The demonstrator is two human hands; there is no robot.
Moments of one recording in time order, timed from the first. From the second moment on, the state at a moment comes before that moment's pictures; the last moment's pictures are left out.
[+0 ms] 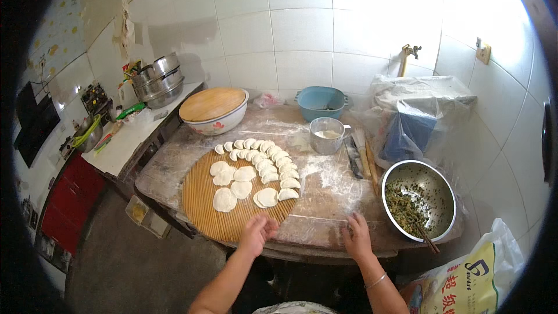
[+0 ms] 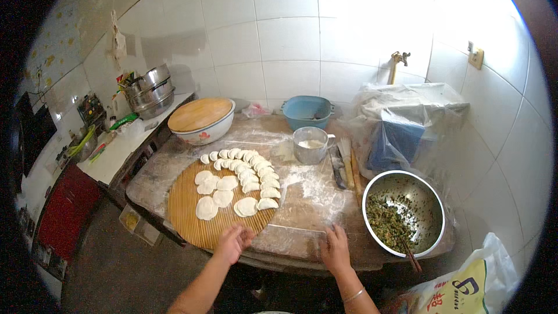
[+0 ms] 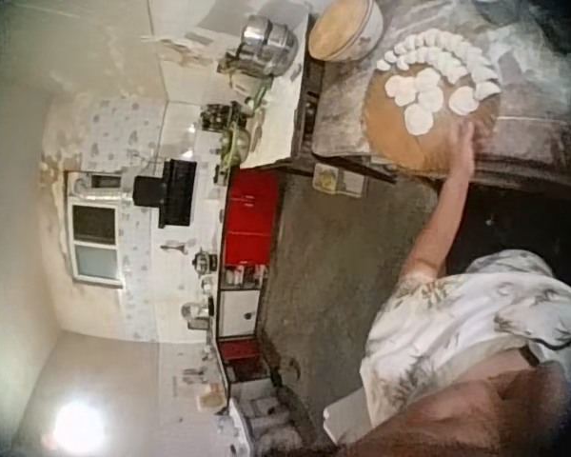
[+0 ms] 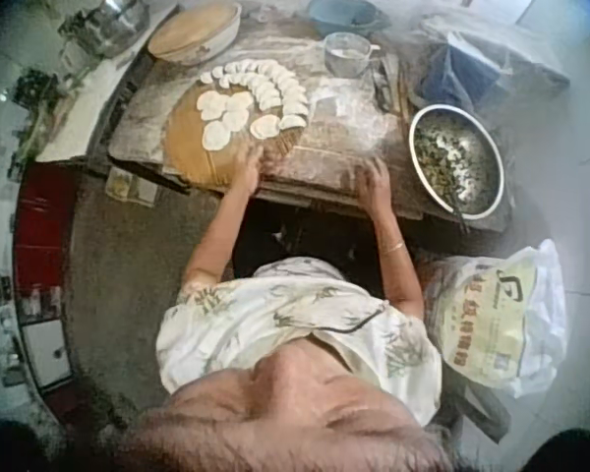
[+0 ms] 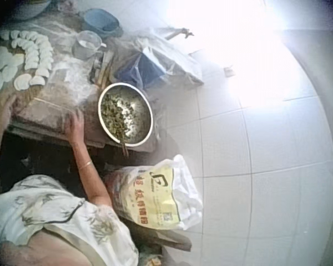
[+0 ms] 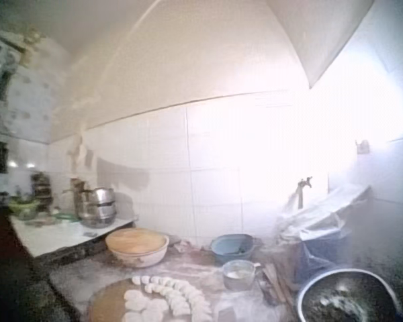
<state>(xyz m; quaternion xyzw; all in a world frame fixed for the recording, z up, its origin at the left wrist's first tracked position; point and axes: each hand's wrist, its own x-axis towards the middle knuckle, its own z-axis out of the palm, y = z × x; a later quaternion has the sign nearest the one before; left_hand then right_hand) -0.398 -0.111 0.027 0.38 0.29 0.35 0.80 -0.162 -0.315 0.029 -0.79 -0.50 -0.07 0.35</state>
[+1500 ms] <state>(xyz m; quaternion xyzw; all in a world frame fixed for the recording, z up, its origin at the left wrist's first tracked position) -0.547 -0.017 -0.022 0.30 0.60 0.52 0.53 -0.192 -0.141 0.006 -0.49 -0.14 0.49 0.70</state>
